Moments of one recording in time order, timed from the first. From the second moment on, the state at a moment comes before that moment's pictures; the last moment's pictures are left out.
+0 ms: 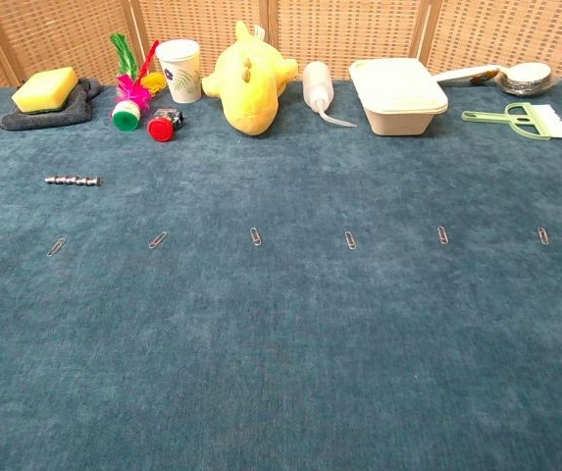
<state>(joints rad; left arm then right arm) -0.06 -1.04 -0.04 -1.71 1.47 1.51 0.12 0.06 -1.09 0.05 -1.66 -1.51 1.49 -0.08</state>
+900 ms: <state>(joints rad) -0.14 -1.02 -0.08 -1.69 1.46 1.42 0.11 0.06 -1.12 0.05 -1.65 -1.50 1.49 -0.07</state>
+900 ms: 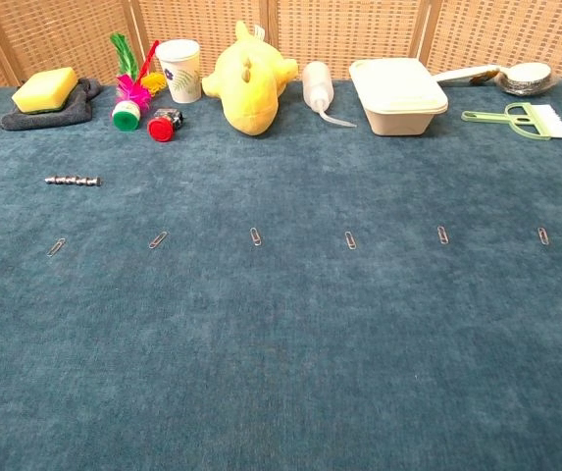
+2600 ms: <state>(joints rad) -0.73 -1.39 -0.21 -1.17 1.22 0.80 0.25 0.06 -1.16 0.07 -1.61 -1.44 1.45 -0.07</state>
